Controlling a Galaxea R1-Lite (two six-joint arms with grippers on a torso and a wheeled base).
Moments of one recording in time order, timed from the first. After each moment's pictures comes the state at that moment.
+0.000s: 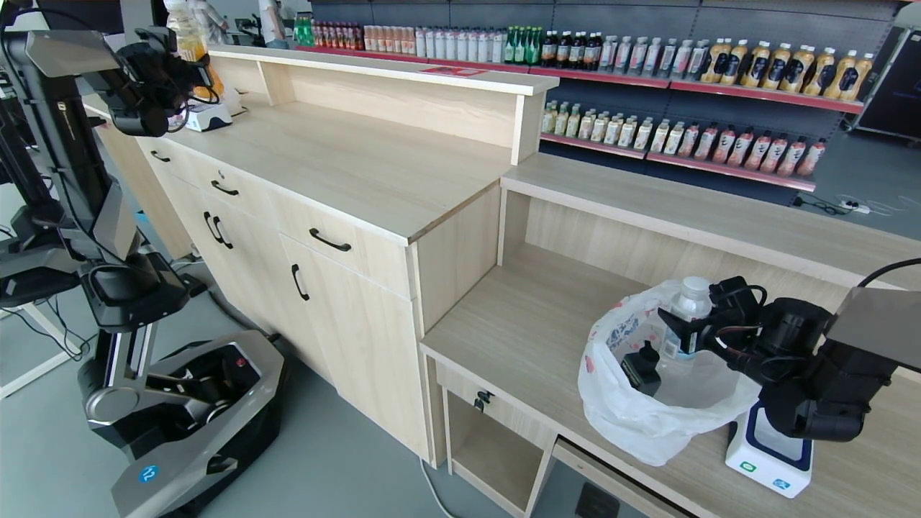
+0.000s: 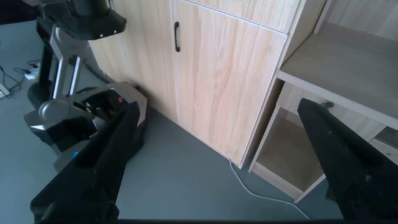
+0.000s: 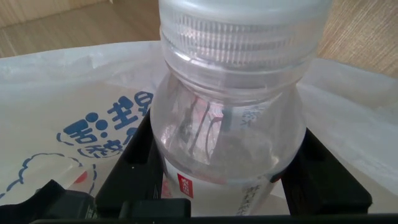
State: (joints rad) left arm 0.00 0.00 0.00 0.00 0.04 -0.02; right arm -0.15 2.42 -0.86 -1.50 0.39 -0.24
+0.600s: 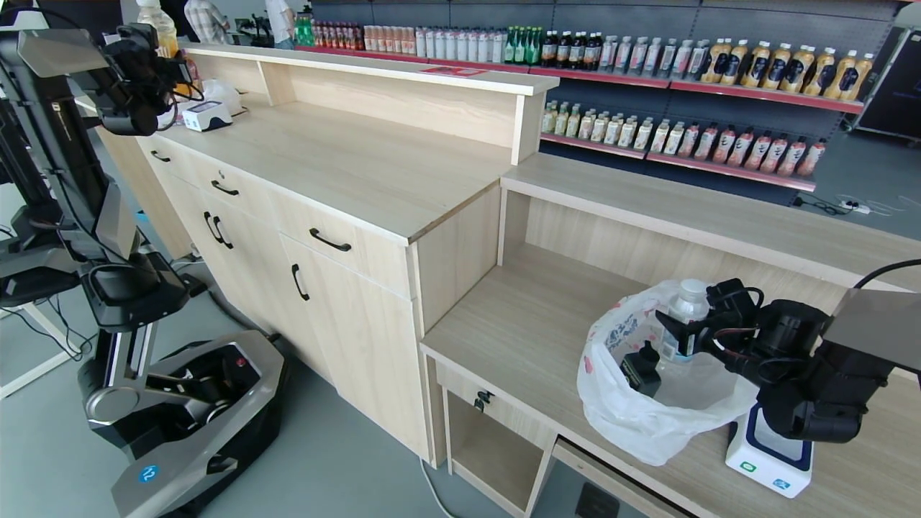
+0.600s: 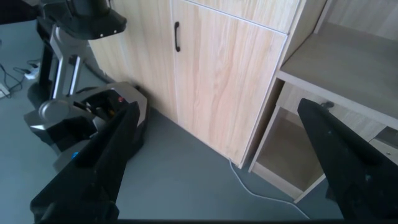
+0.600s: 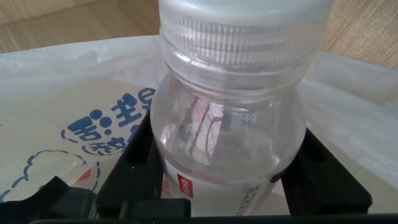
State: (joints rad) left arm 0.00 0.00 0.00 0.00 0.04 -0.02; right arm -0.15 2.43 -0.86 -1.50 0.40 -0.24
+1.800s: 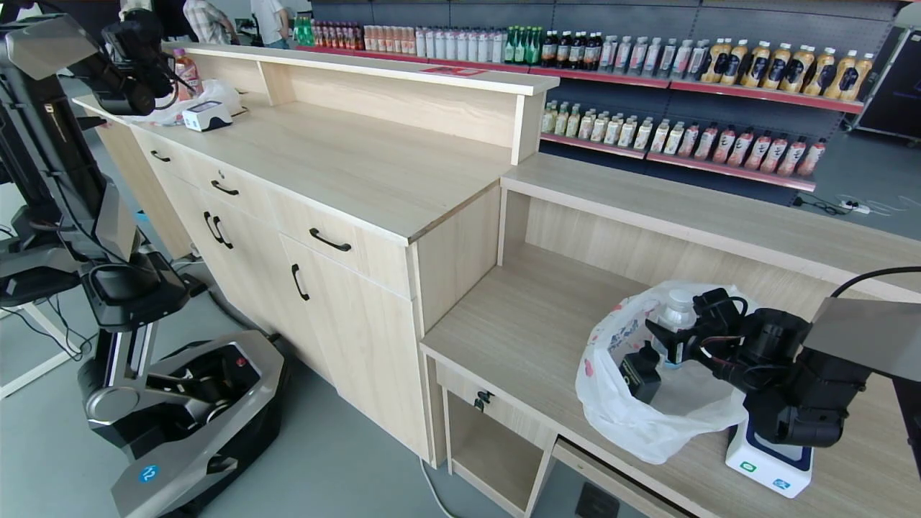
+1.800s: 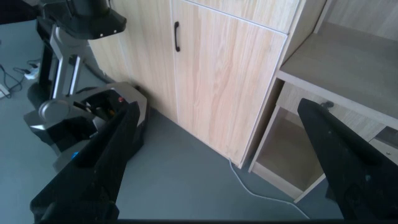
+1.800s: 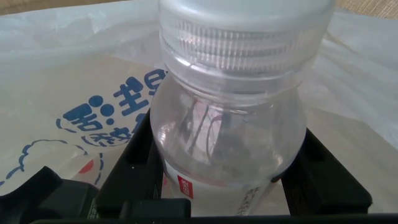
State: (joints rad) left arm 0.00 0.00 0.00 0.00 0.04 -0.02; right arm -0.13 2.50 -0.90 -1.51 0.40 -0.24
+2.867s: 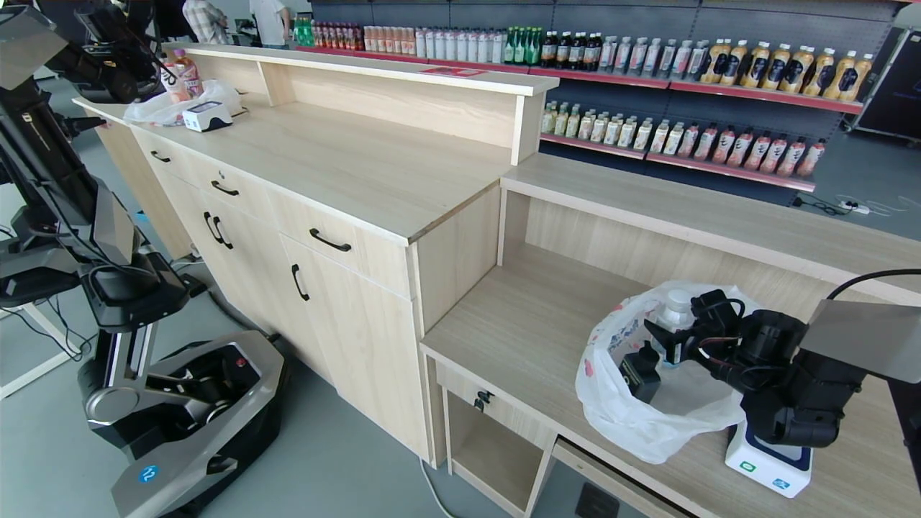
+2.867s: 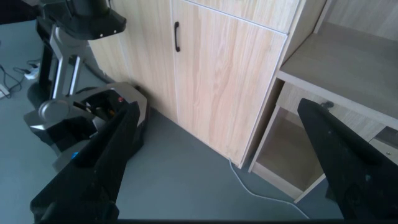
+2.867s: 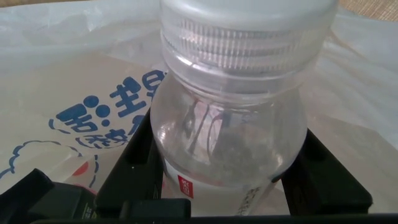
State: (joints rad) left arm 0.00 0.00 0.00 0.00 0.04 -0.02; right arm -0.13 2.52 -0.91 -1.50 0.40 -0.26
